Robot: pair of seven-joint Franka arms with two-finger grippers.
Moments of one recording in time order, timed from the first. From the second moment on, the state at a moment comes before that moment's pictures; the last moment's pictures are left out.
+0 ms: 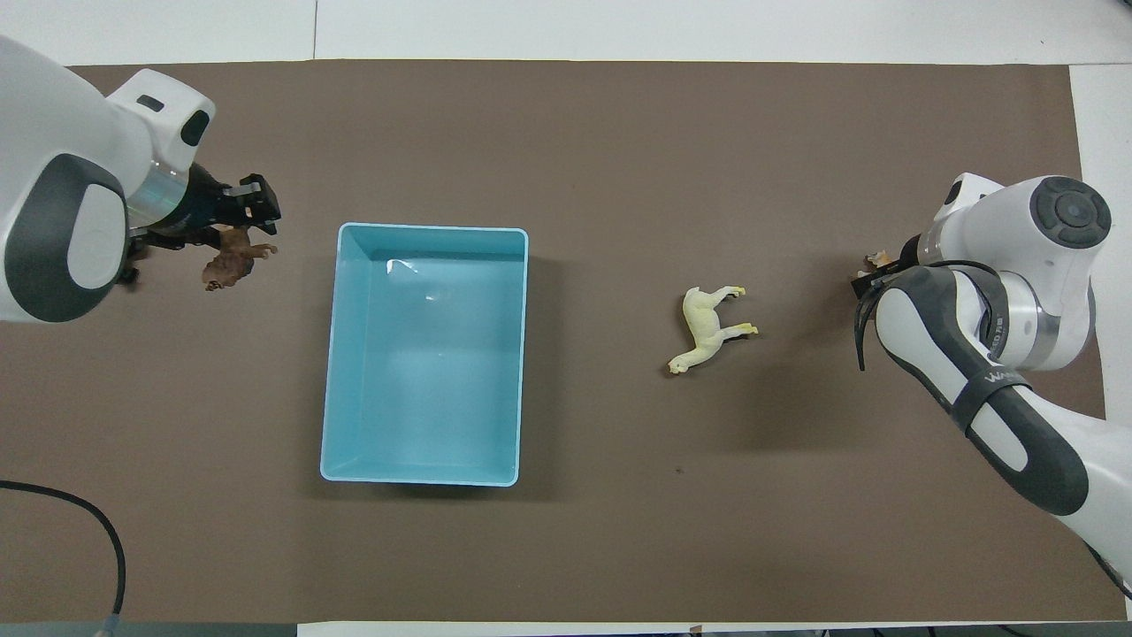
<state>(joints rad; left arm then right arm) -0.13 0.20 -0.09 -1.66 0.01 1.86 -0.46 -0.03 0.33 -0.04 -2.02 -0.03 2.38 -0.37</state>
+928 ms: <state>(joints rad) -0.27 0.10 -0.07 -1.88 0.02 2.02 -0.45 0.06 0.28 -0.04 -1.87 -0.03 2.15 -0.20</state>
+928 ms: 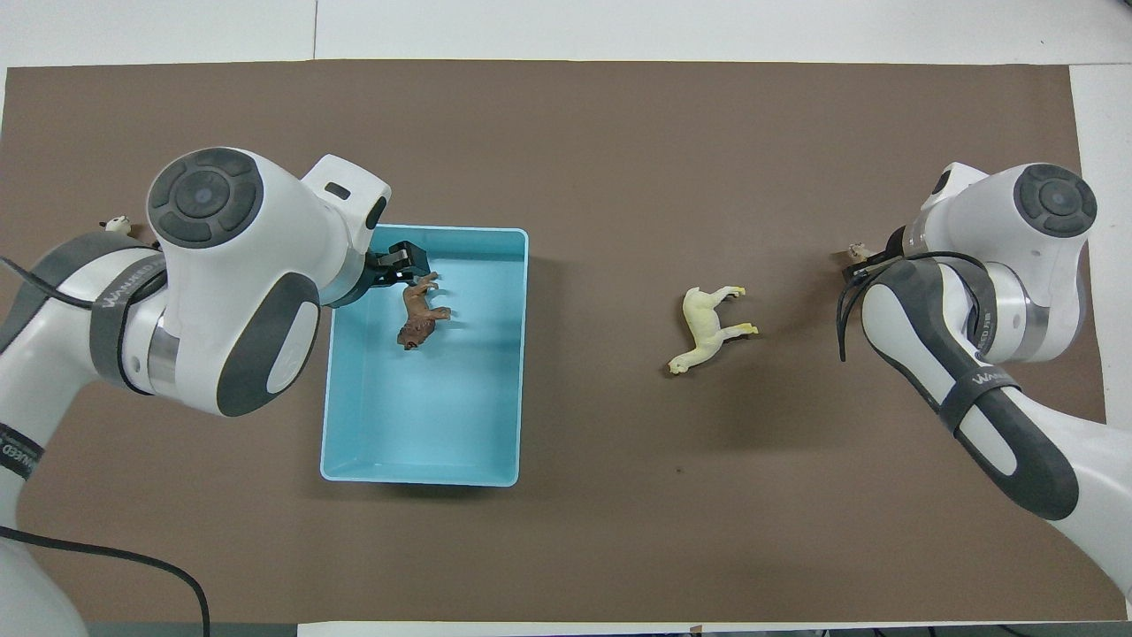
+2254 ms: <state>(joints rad) 0.29 0.40 -0.06 -1.88 0.03 2.53 0.56 0.87 0.70 -0.04 -1.13 0.06 1.85 0.99</state>
